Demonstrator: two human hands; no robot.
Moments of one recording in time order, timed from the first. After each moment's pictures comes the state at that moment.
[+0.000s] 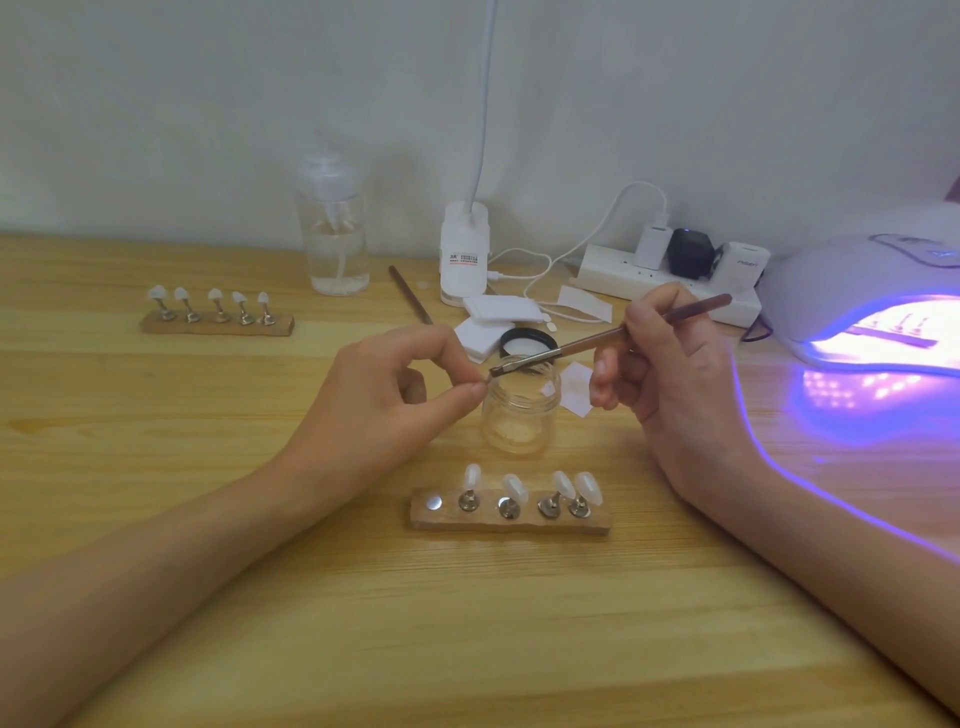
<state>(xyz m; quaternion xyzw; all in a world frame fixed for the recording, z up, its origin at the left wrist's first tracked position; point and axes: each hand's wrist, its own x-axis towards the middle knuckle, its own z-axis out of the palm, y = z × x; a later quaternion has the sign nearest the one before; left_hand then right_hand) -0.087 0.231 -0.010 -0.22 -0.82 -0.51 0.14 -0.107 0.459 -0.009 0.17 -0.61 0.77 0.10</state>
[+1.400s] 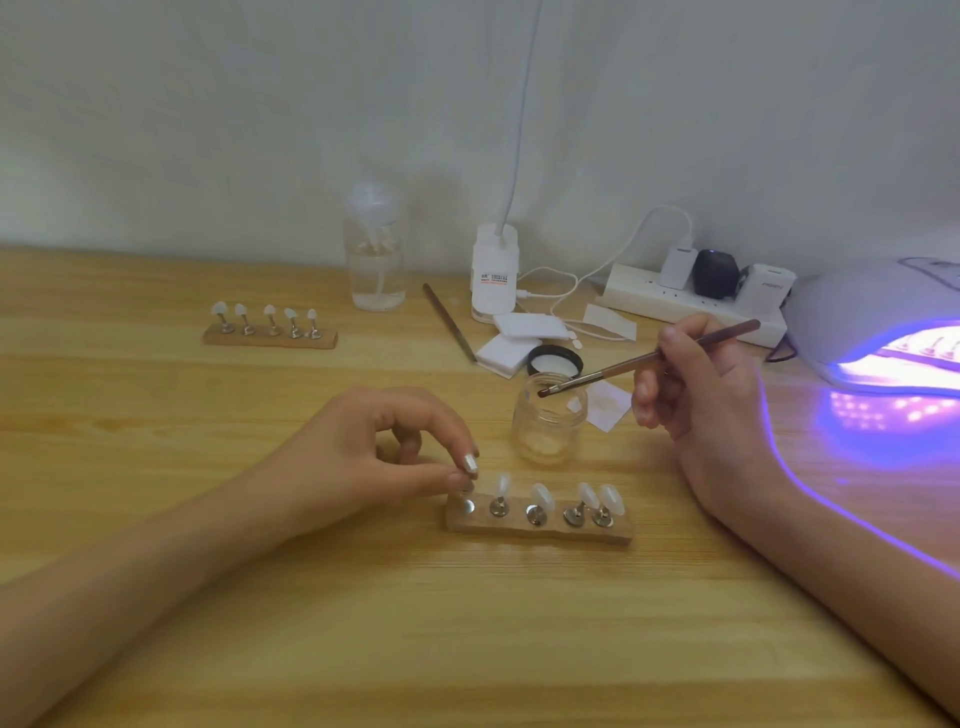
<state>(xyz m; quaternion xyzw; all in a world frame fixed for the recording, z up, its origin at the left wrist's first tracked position) -0.062 0.188 -0.003 -0.25 -0.81 -0.53 -0.04 -0.107 0.464 -0.010 0.13 -0.62 0.77 0.12</state>
